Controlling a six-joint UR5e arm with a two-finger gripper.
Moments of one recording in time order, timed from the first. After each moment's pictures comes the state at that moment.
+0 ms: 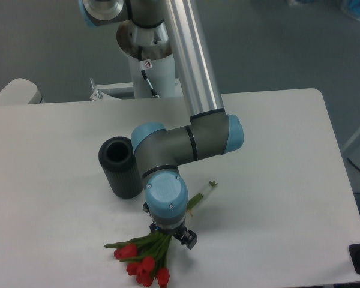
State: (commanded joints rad) arm 2.27 -2.27 -1.36 -1.13 1.59 0.96
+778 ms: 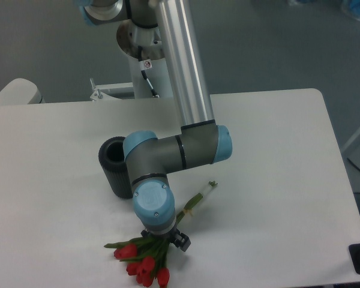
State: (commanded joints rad) arm 2.24 -2.30 -1.36 -1.09 1.65 0.90
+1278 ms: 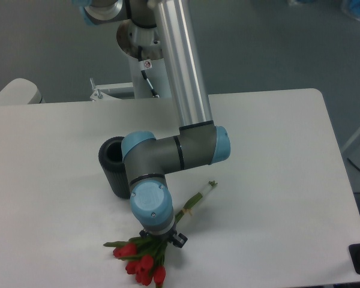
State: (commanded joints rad) arm 2.25 -2.27 -1.36 -1.10 1.64 0.92
